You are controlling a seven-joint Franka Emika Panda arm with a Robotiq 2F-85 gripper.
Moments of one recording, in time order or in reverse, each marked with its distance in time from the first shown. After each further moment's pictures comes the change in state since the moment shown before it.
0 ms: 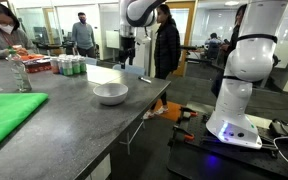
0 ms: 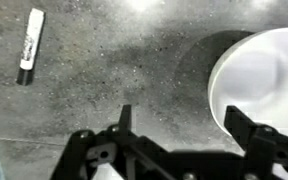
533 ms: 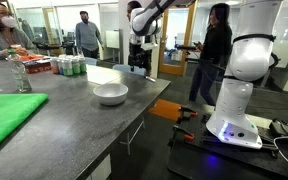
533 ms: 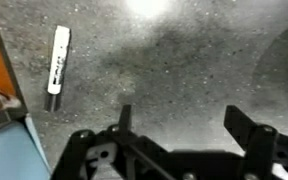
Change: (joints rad) arm -0.100 0.101 -0.107 0.009 0.015 0.061 -0.016
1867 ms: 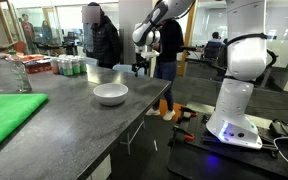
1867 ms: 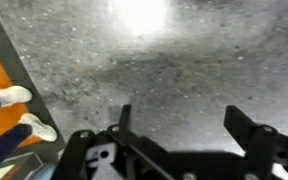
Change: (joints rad) arm -0.076 0.206 -0.057 0.132 0.049 -0.002 0.084
